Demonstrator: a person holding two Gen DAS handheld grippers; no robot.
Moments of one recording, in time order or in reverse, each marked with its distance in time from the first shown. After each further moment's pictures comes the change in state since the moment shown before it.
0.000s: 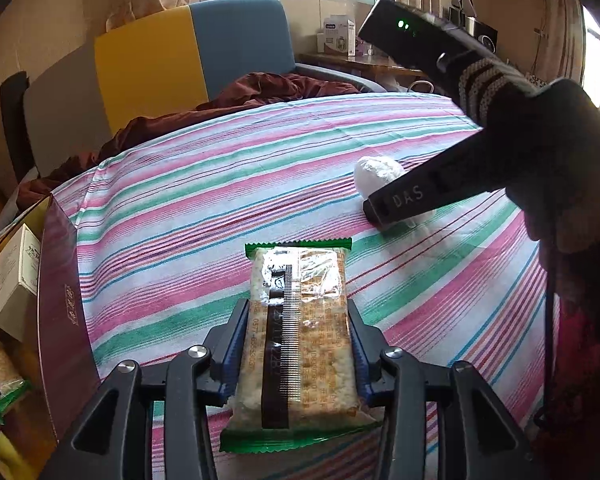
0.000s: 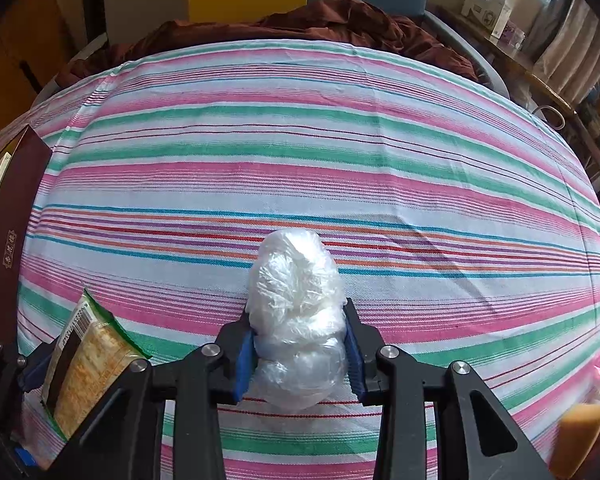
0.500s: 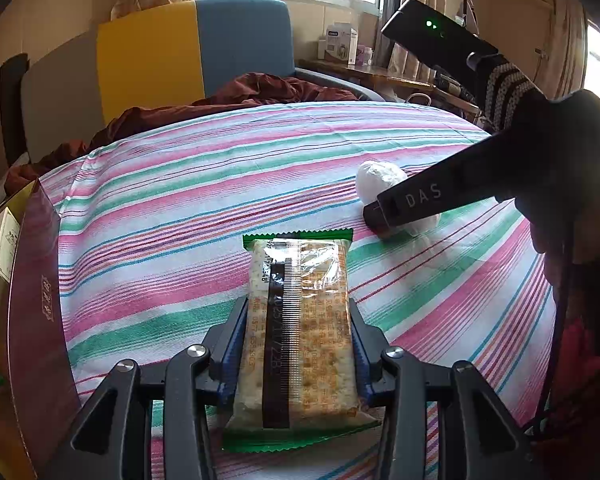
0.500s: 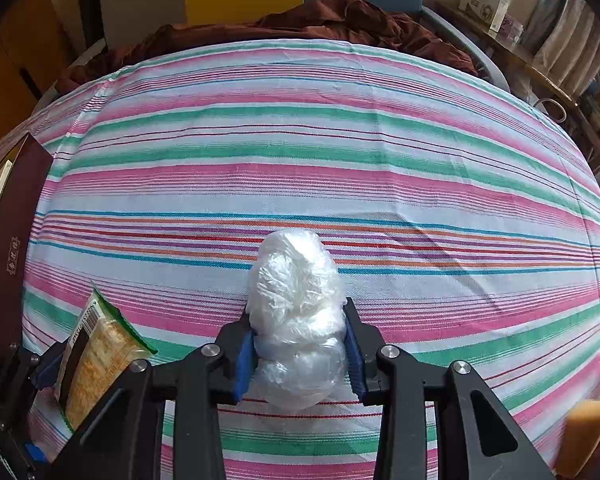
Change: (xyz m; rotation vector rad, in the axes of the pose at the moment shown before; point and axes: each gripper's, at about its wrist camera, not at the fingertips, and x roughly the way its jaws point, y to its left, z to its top) left arm 0.012 0.007 -0.004 -0.049 -0.016 -0.050; right arm -0.007 0.003 0.003 0.032 0.001 0.024
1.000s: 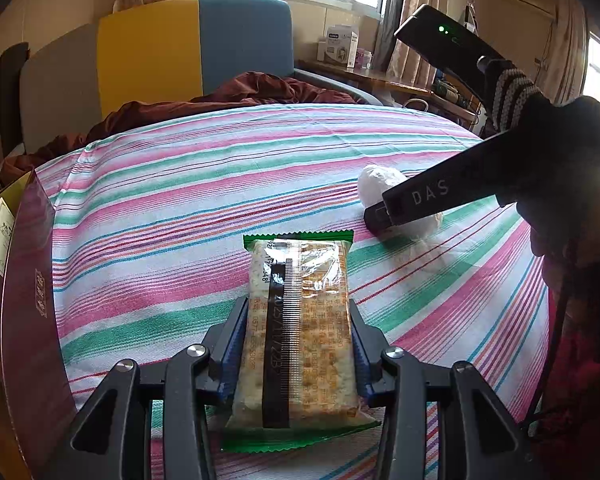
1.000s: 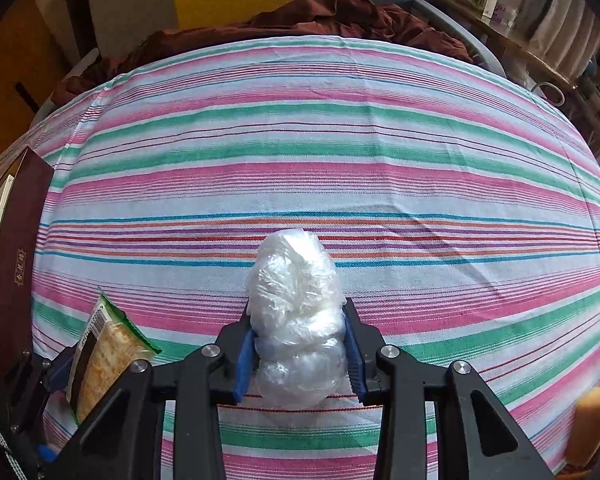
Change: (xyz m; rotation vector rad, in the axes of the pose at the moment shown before) left arm -0.002 0.010 -0.003 -0.030 -0.004 -0.038; right arm -0.008 -0.008 0.004 0.036 0.016 0.014
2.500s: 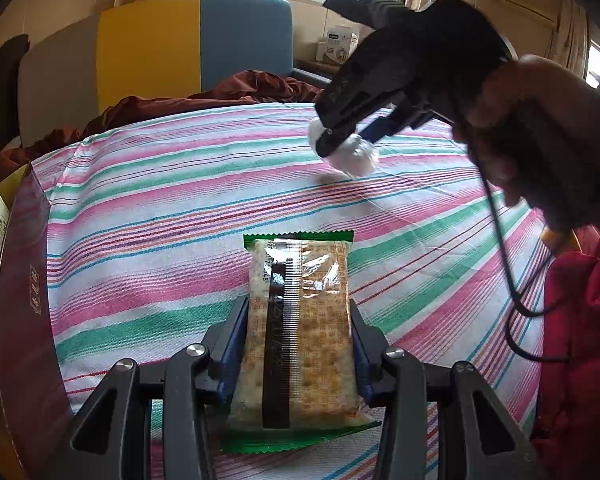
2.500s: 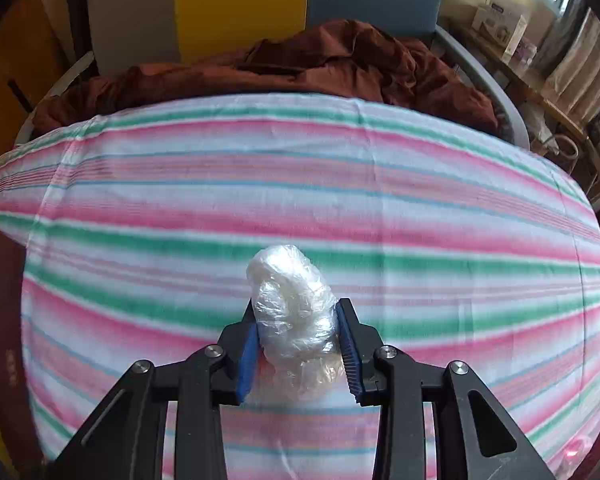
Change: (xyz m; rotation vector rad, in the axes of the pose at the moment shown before) left arm 0.004 0.006 0.002 -0.023 0.001 -0.027; right arm 0.001 -0.011 0.084 -0.035 0.013 -0.002
